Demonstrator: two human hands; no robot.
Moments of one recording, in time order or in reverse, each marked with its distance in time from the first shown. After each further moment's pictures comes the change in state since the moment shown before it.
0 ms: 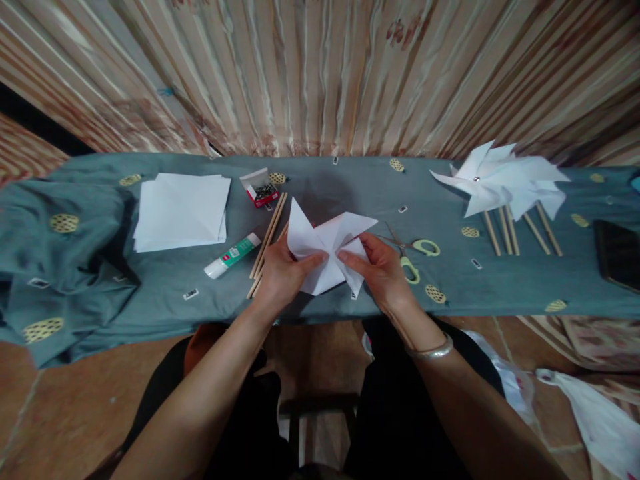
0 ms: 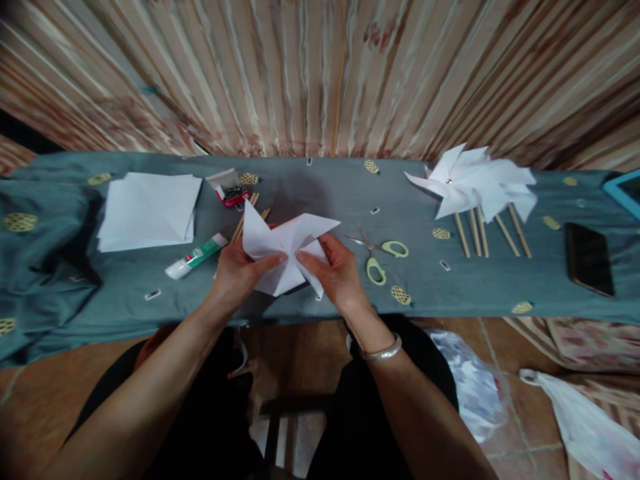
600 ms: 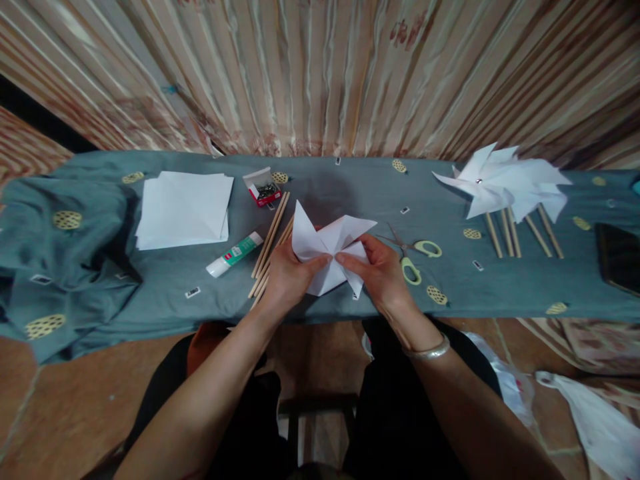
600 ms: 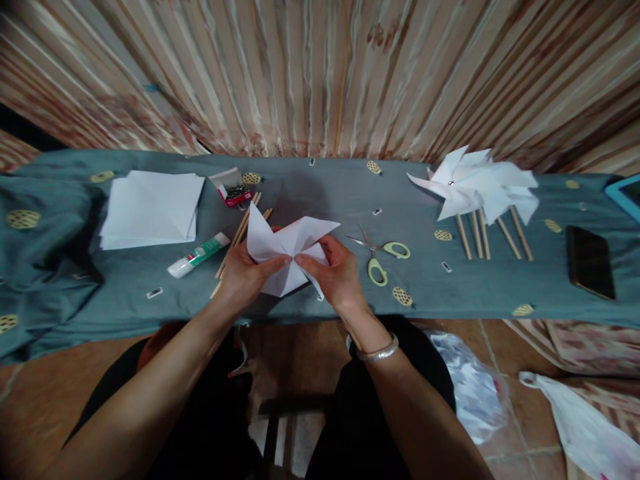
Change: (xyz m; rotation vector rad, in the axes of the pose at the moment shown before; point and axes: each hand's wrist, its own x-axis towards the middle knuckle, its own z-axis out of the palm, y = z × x) left_hand -0.001 -0.007 0.004 0.027 -0.002 0.039; right_hand 0.003 0.006 0.002 -0.079 0.043 -0.011
